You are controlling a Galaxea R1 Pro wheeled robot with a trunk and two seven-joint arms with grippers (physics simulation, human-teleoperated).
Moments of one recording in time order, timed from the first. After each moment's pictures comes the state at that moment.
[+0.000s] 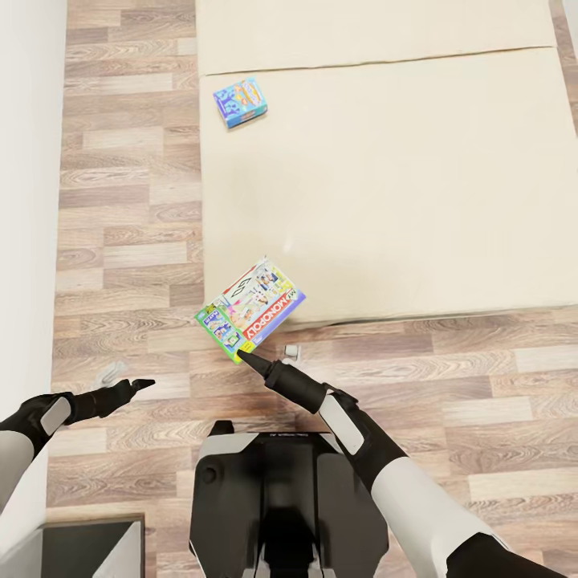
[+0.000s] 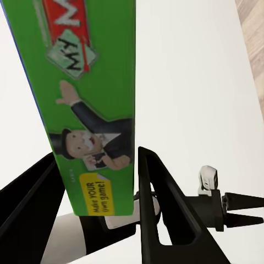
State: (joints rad) left arm -1.00 0.43 0.25 -0.17 0.23 0.49 -0.63; right arm -0.79 0.17 0.38 -0.71 -0.89 0.23 1.00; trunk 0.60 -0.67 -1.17
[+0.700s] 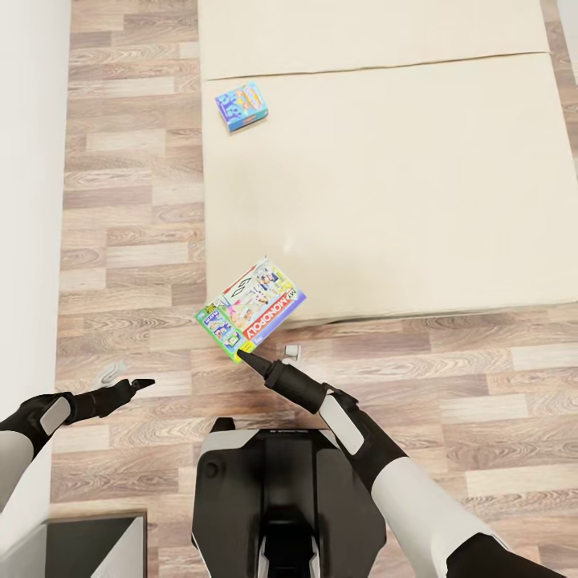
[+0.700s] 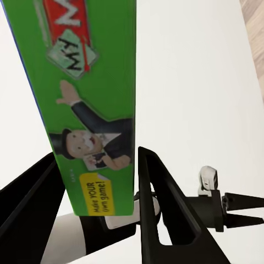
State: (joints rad) left arm -1.00 0.43 0.25 -0.17 0.23 0.49 -0.63; right arm -0.79 0.17 0.38 -0.71 -0.89 0.23 1.01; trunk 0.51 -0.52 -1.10
